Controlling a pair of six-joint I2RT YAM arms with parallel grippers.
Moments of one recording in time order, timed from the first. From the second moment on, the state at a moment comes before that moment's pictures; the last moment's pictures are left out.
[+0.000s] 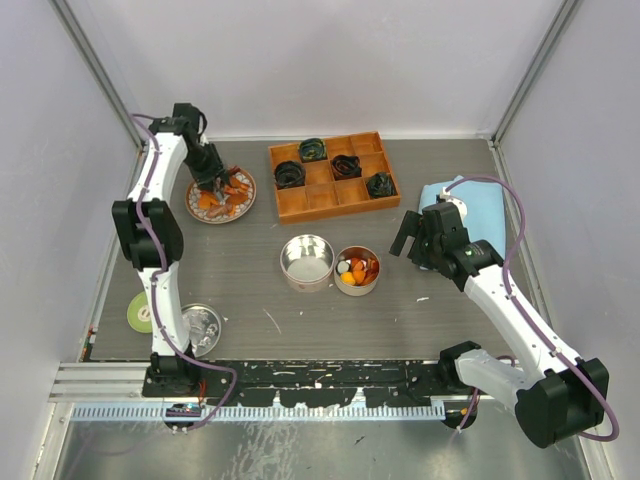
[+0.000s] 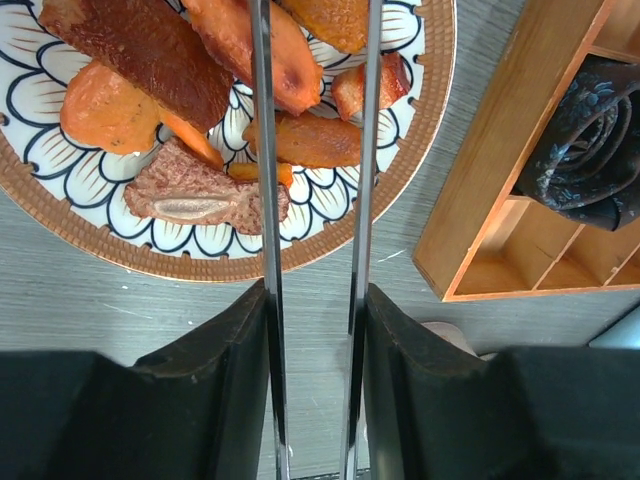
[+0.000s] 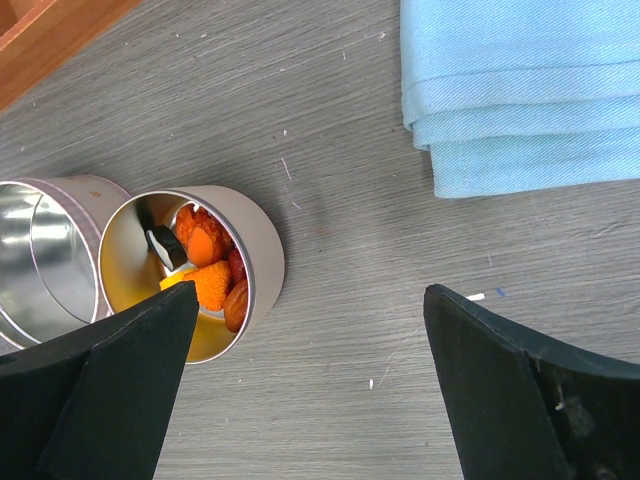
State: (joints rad) left arm -0.01 2.24 2.20 -1.17 0.19 -0.49; right arm 0.33 1.02 0.85 -0.68 0.16 0.63
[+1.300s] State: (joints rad) left arm -0.03 1.87 1.83 -1.10 0.32 -0.42; right arm 0.33 1.03 0.85 -0.67 0.16 0.63
